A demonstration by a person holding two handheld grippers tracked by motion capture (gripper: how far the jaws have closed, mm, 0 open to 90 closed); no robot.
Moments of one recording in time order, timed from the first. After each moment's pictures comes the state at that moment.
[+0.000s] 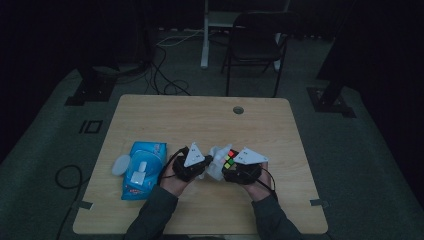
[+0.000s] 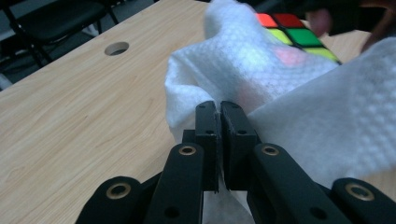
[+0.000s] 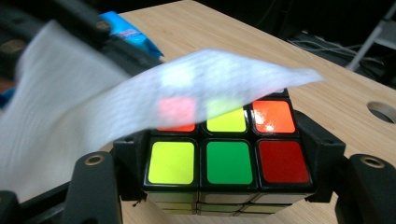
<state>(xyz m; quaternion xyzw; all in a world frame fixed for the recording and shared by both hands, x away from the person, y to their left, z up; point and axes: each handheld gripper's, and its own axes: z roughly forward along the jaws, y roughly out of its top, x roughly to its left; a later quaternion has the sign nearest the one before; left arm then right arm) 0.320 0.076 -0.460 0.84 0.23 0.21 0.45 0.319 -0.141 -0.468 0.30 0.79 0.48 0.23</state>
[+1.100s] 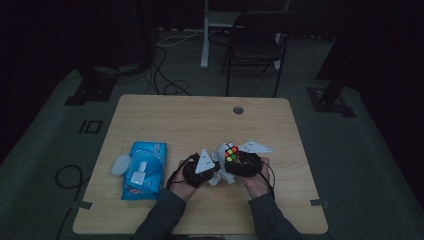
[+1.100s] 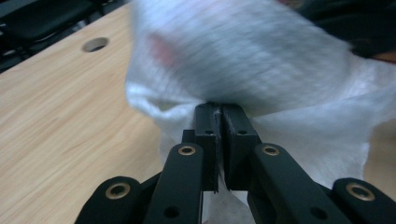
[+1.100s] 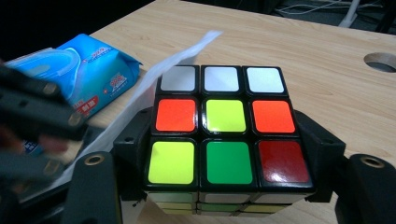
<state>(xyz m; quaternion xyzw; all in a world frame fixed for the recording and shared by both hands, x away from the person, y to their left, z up) 0.322 0.055 -0.480 0.84 0.23 0.21 0.44 0.337 -0.146 -0.469 0.40 0.76 0.48 0.18</state>
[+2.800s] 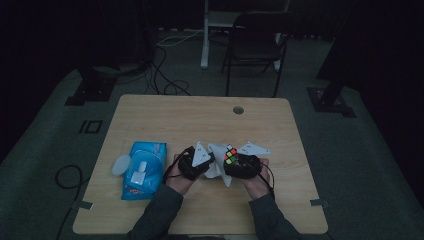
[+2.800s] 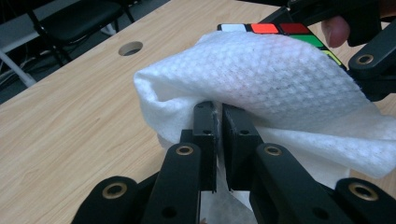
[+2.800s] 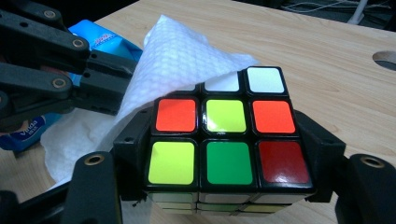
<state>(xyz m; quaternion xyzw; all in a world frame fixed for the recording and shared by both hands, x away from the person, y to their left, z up) 0.330 0.062 -0.466 0.83 0.25 0.24 0.43 0.335 -0.145 -0.474 0.39 0.77 0.47 0.18</state>
